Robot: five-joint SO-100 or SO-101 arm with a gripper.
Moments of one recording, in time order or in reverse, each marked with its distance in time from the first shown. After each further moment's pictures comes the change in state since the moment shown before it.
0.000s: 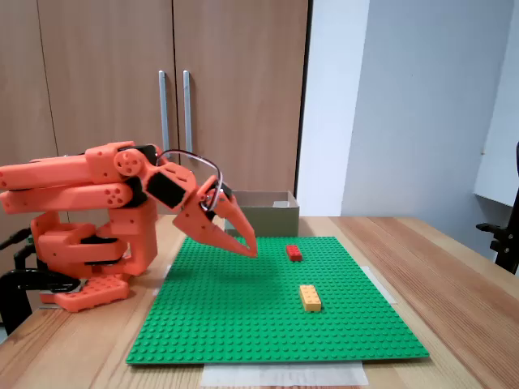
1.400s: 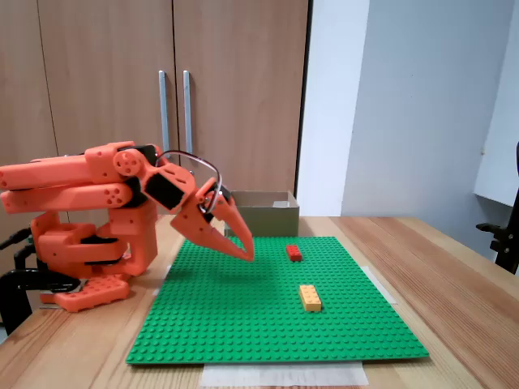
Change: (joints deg) arm 0.7 -0.1 -0.8 2.7 -1.1
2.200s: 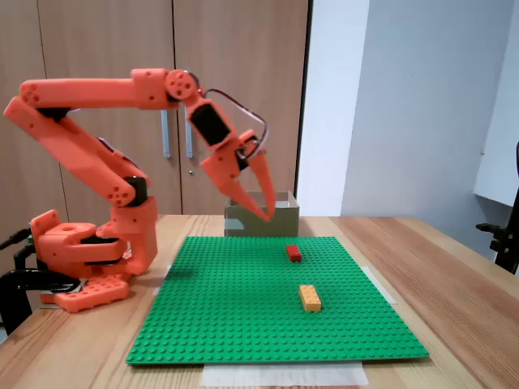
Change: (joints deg) arm -4.8 -49.6 -48.4 9.5 2.6
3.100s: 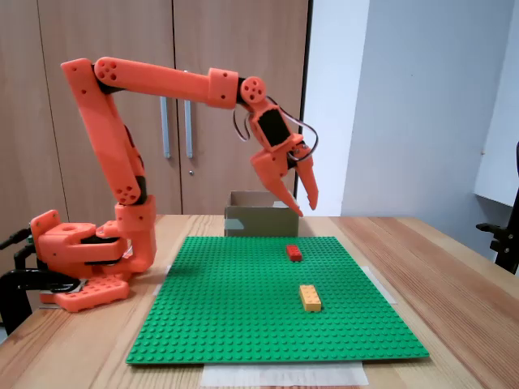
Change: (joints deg) arm -9.3 -30.8 -22.9 -4.4 2.5
